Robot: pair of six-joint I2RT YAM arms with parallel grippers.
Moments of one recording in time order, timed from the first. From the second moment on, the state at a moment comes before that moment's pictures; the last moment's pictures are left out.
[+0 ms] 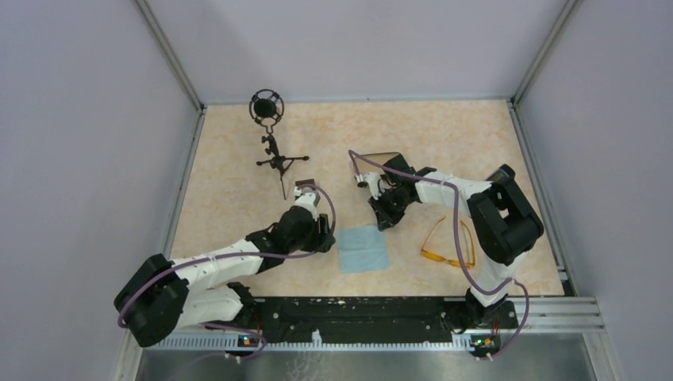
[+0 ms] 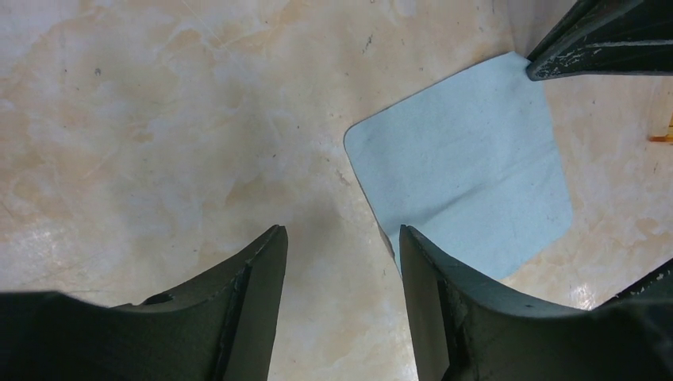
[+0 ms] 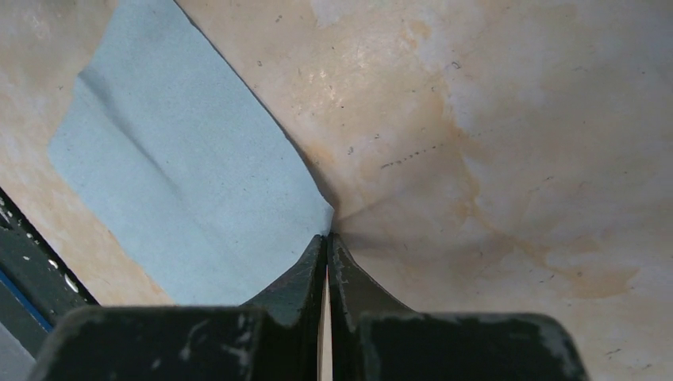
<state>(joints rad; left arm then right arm) -0.79 1.13 0.43 -0.01 -0.08 -0.60 0.58 1.77 1.05 -0.50 -0.44 -0.26</state>
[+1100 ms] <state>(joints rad) -0.76 1.53 0.59 0.24 0.02 -0.55 0.56 1.77 1.06 -0.50 -0.41 -0.26</state>
